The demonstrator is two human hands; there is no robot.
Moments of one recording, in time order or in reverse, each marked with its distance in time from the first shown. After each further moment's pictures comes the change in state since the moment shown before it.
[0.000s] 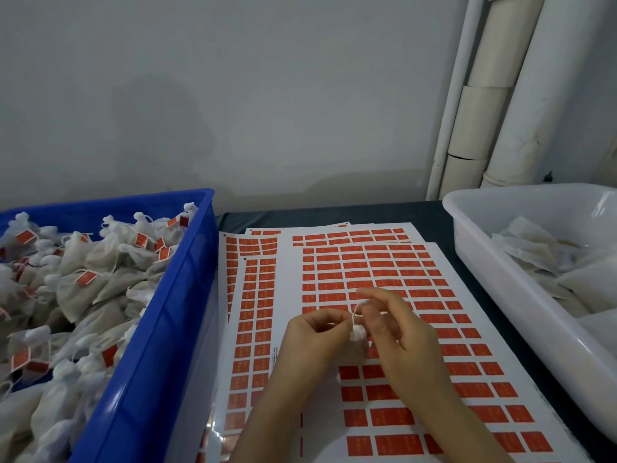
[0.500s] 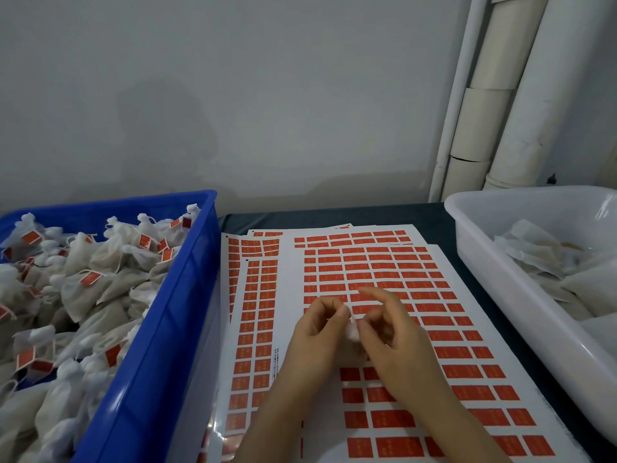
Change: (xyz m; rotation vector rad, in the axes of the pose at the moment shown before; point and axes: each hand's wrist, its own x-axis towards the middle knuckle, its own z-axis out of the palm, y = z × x) left_hand -0.001 0.000 0.004 -0.113 -0.054 0.085; right_hand 0.001 0.008 0.004 0.054 -0.099 0.076
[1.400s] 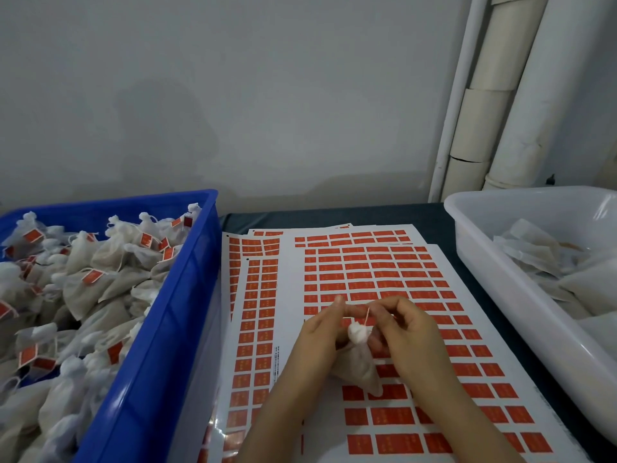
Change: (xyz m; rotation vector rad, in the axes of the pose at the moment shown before) left_hand -0.002 0.005 0.002 -0.014 0.025 -0.190; right_hand 0.007 0.000 -0.006 0.126 0.092 0.235
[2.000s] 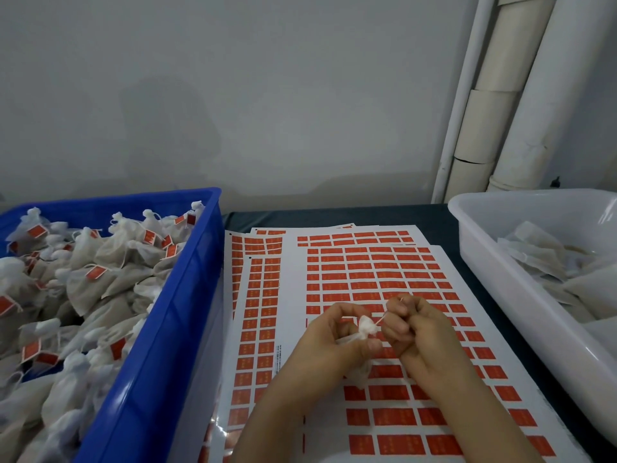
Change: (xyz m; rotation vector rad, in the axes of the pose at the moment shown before) left_hand -0.003 -0.004 -0.008 0.078 -0.205 0.115; right_hand 0.012 -0.009 -0.013 0.819 -0.114 0.376
